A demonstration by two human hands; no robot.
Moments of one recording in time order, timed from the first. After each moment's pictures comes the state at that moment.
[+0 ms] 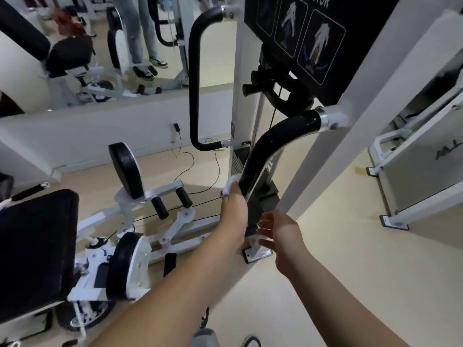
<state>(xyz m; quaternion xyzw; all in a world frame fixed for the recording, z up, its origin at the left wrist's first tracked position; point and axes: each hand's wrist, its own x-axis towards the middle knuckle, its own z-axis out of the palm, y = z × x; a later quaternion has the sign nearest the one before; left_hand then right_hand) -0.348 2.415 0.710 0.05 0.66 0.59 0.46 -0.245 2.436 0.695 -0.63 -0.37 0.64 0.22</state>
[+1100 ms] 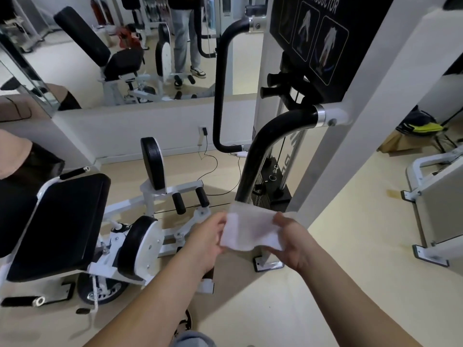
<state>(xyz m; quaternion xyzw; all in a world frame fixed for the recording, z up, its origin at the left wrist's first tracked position) -0.340 2.335 0.686 -0.08 0.65 0.58 0.49 -0.207 2.452 0.682 -0.57 -0.32 0.75 0.13</state>
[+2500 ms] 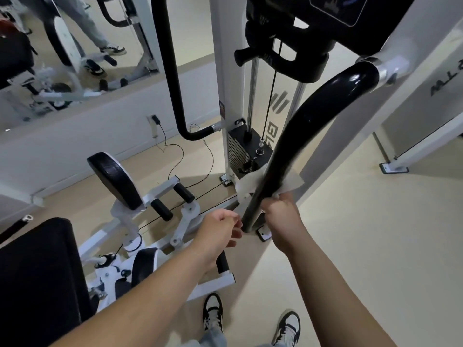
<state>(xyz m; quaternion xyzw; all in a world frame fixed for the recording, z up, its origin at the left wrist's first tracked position) -0.452 2.364 0.640 0.19 0.74 0.35 0.55 -0.325 2.433 0.646 -0.59 -0.43 0.62 0.31</state>
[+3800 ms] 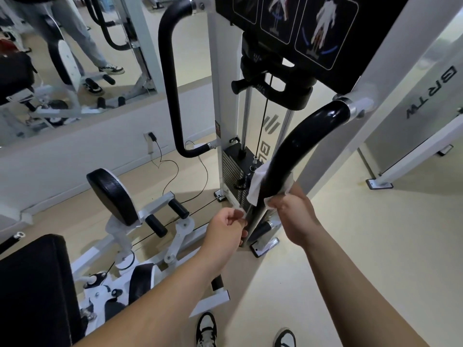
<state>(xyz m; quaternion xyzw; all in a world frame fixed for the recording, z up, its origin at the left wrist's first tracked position) -0.438 2.373 0.680 0.24 0.70 0.41 0.53 -0.305 2.443 0.741 -0.49 -0.49 0.65 0.32</state>
